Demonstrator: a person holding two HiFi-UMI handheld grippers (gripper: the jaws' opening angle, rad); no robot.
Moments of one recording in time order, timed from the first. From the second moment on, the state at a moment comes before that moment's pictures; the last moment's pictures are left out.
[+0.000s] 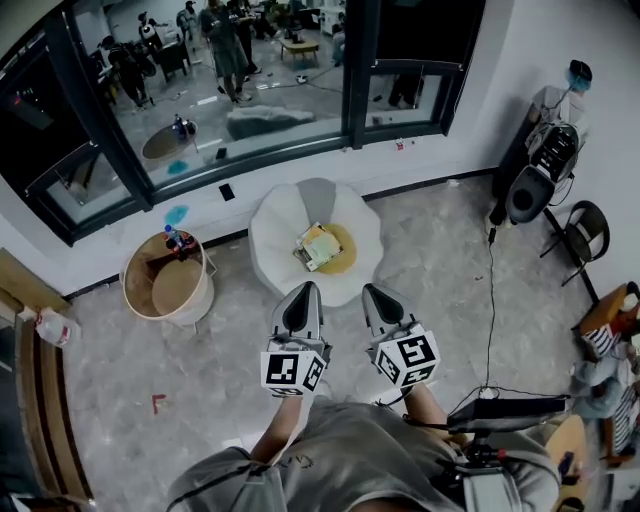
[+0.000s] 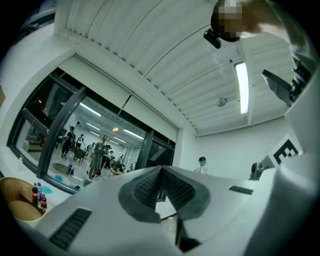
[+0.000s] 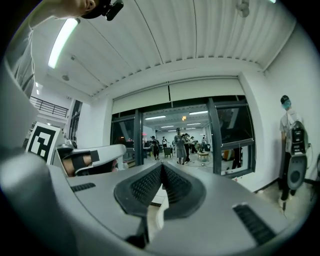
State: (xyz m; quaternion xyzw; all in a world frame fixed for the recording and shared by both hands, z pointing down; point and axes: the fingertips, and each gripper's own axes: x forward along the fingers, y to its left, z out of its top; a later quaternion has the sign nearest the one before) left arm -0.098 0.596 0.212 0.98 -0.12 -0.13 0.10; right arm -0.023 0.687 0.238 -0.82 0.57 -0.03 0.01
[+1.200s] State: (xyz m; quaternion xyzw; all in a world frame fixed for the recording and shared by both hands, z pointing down) left arm -0.005 0.429 0.229 0.97 -0.19 -0.13 0.11; right arm 0.069 0.471 0.255 -0.76 0.65 -0.03 0.02
